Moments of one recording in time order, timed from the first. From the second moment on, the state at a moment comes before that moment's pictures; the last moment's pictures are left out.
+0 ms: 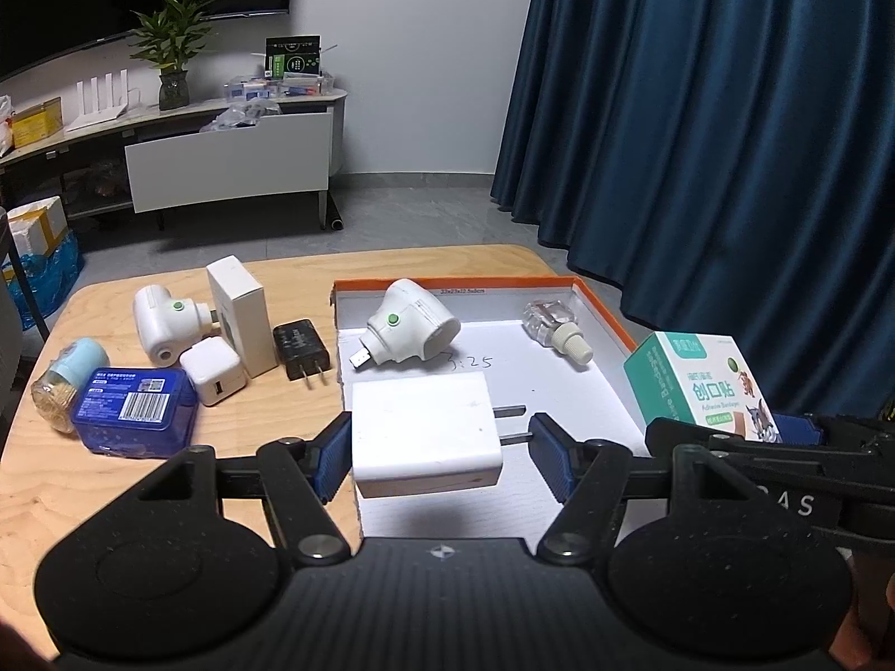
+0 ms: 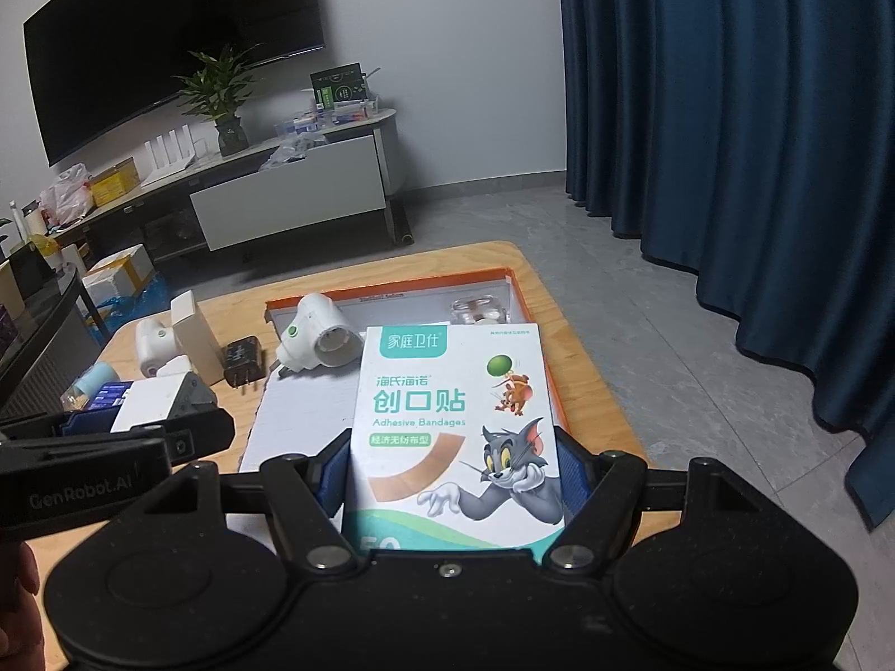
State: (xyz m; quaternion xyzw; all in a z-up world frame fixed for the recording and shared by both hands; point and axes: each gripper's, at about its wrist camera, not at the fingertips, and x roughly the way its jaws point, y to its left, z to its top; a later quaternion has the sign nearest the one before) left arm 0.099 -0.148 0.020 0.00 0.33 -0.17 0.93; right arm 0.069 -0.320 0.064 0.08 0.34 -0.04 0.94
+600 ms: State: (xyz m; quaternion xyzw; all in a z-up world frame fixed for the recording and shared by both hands) left arm 0.109 -0.155 0.013 -0.01 0.34 -0.17 0.93; right arm 0.081 -0.324 0.056 0.07 0.34 -0.04 0.94
